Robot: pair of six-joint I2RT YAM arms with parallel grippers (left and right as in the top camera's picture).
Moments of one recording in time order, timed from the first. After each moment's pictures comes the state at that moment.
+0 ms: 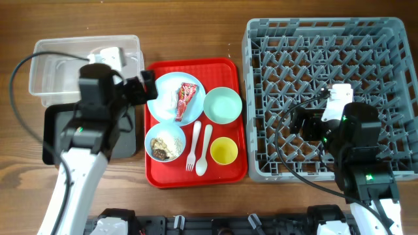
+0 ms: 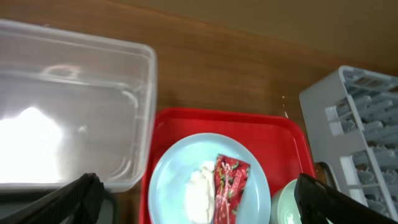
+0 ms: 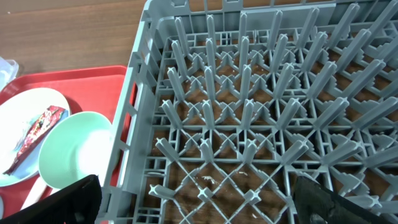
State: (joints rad) left arm -0.11 1.17 0.94 -0.40 0.06 -0.28; right arm 0.06 0.80 0.74 -0.58 -0.08 0.09
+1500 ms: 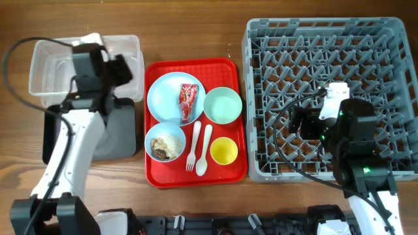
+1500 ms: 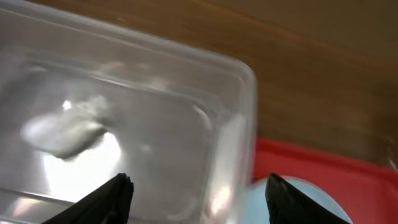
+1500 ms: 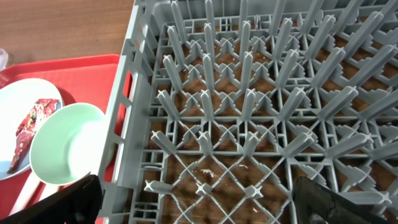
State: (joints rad) left arm 0.02 1.45 1.02 -0.28 -0.05 -0.26; right arm 0.06 0.85 0.74 -0.59 -0.08 0.09
